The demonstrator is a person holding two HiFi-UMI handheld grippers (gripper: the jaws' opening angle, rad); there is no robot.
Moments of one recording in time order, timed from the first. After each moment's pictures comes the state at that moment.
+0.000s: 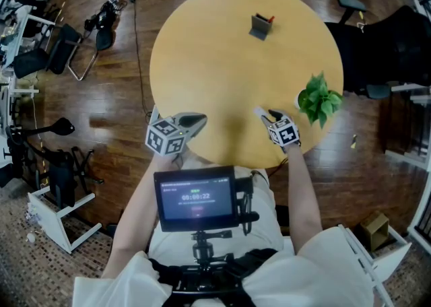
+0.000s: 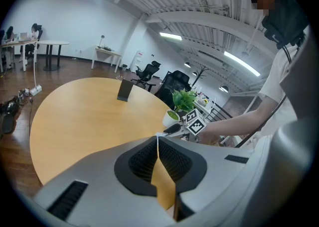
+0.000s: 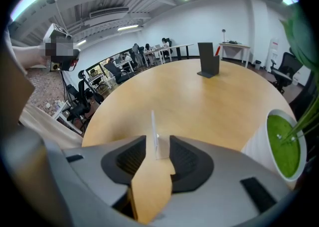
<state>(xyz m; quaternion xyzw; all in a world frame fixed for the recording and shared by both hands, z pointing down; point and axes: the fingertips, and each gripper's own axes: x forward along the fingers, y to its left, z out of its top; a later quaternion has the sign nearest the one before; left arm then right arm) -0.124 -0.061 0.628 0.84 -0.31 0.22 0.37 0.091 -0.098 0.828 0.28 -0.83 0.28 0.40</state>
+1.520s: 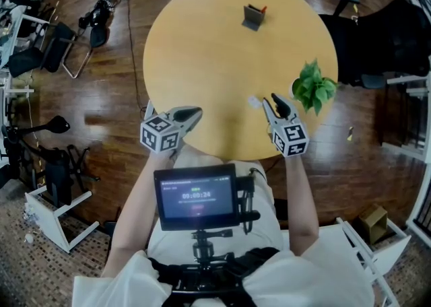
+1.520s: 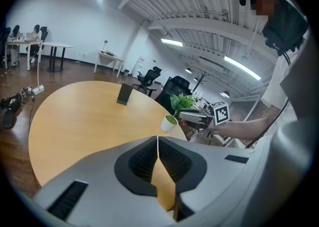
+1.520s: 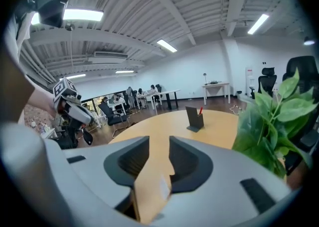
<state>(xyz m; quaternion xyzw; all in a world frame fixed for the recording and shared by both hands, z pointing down) -0.115 -0.048 0.617 0.85 -0.33 0.19 0.37 0.092 -0.115 0.642 0.40 -0.88 0.20 0.17</state>
